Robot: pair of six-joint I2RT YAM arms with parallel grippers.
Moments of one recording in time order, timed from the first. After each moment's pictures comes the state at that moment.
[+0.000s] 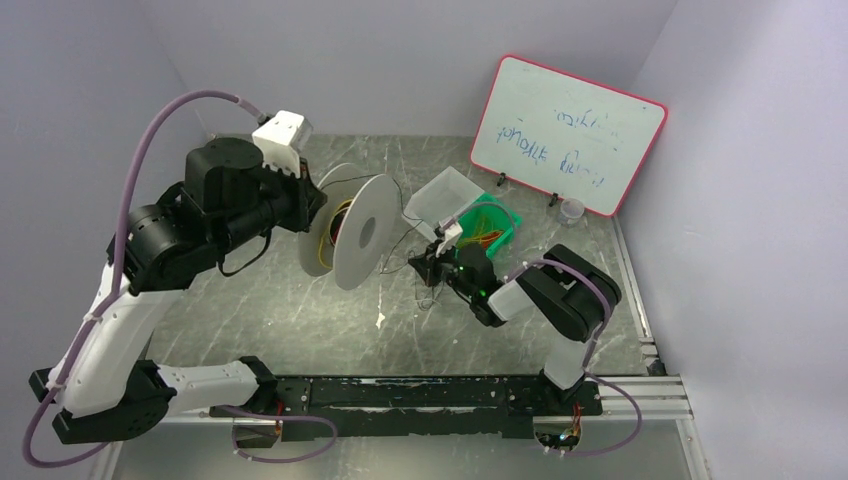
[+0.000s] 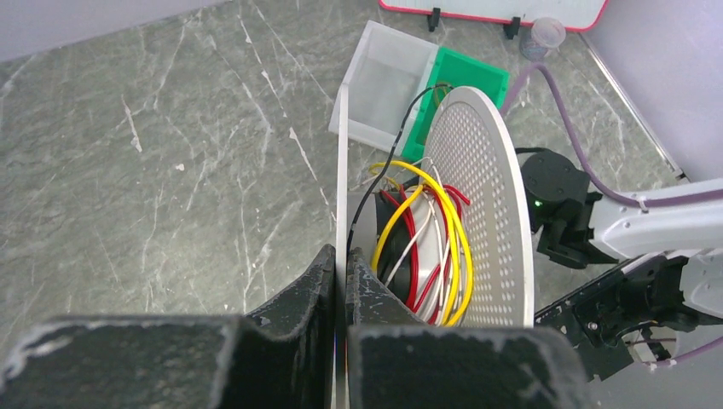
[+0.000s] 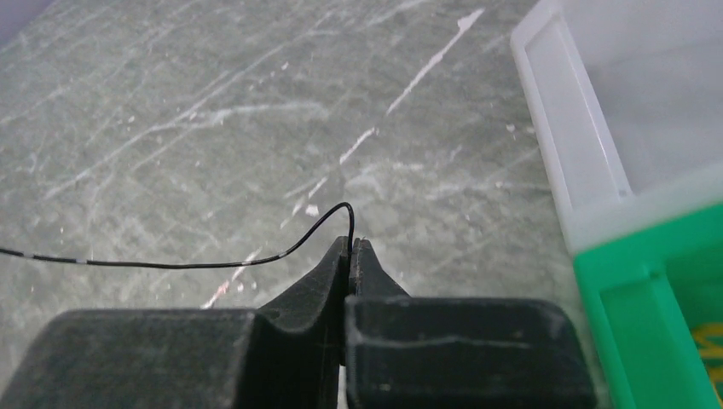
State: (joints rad) left arm -0.79 1.15 1.82 -1.09 -0.25 -0.27; right arm 0.71 1.81 0.50 1.10 -0.13 0.25
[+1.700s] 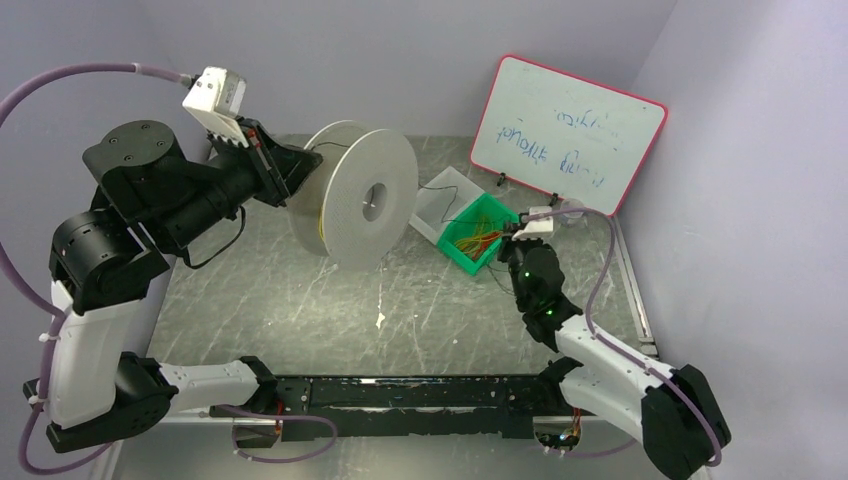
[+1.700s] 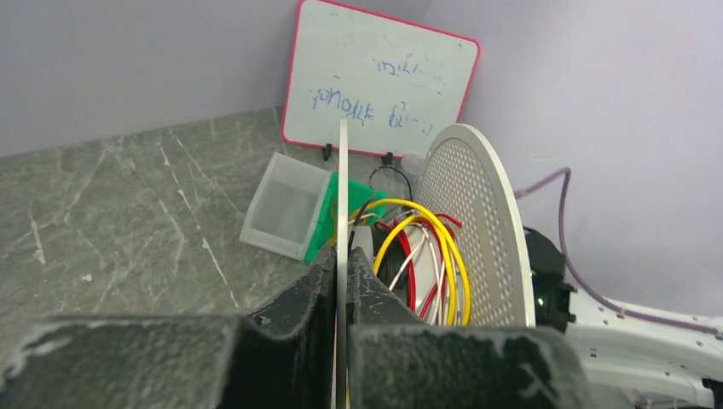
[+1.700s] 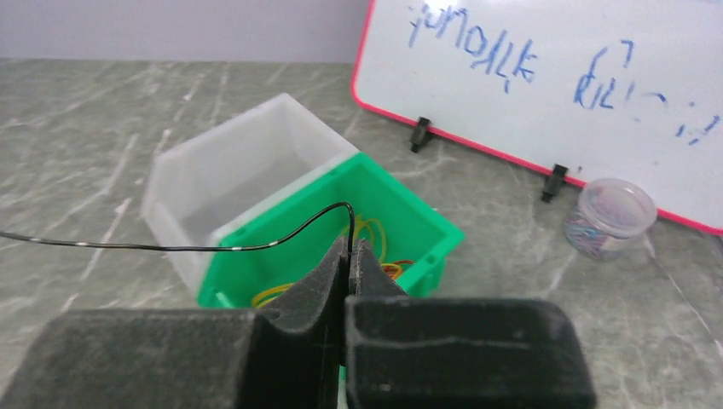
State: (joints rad) left arm -0.79 1.16 2.05 -0.96 -0.17 -0.38; right arm 0.56 0.93 0.33 0.58 0.48 0.02
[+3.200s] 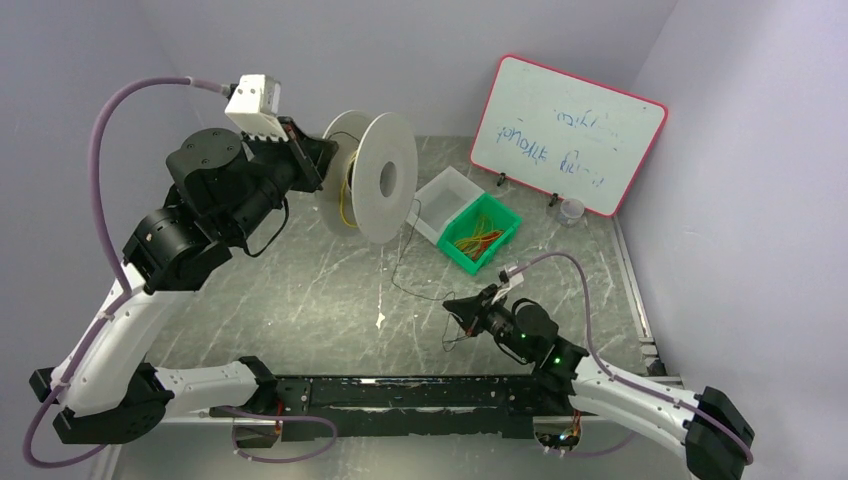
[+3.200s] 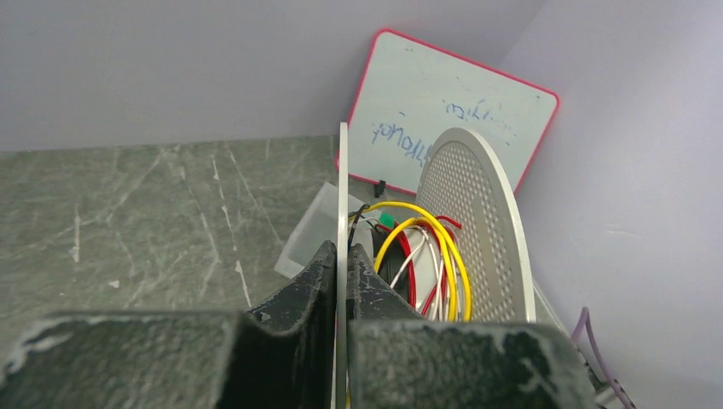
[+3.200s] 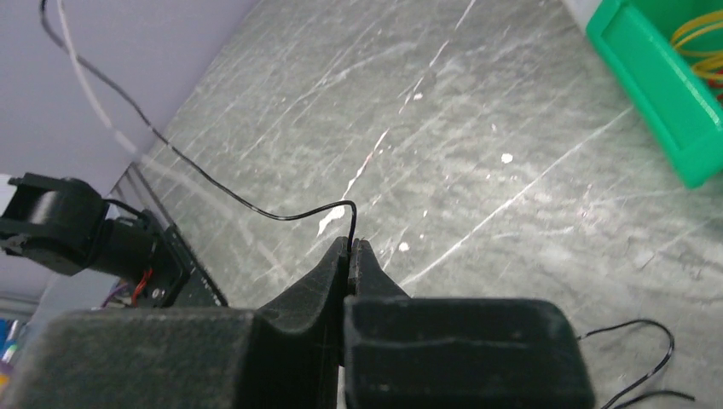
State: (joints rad) left arm -0.79 1.13 1.72 -0.64 -0.35 -0.40; right arm 0.91 0.60 0.04 0.46 0.12 0.58
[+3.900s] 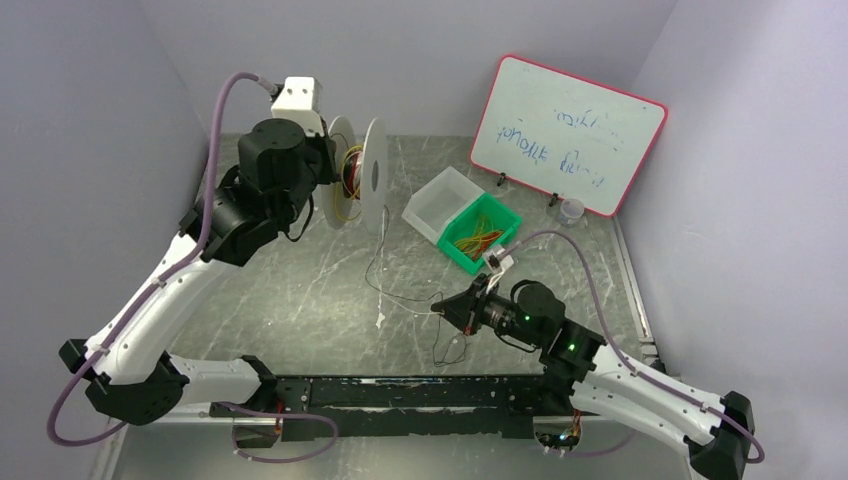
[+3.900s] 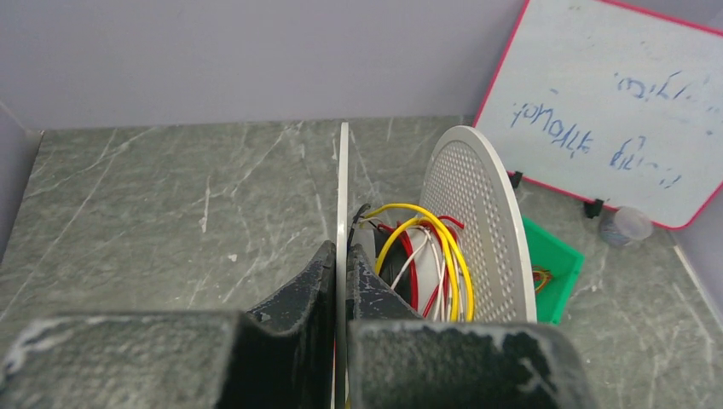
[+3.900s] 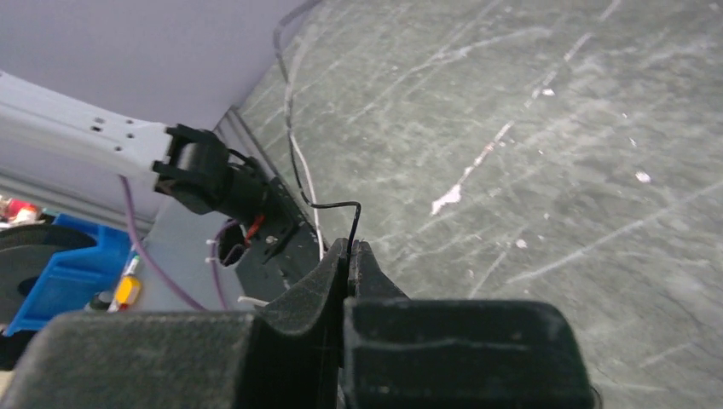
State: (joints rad) left arm -0.76 1.24 1.66 -0.61 -0.58 -0.27; right arm 0.95 0.55 0.33 0.06 -0.07 0.62
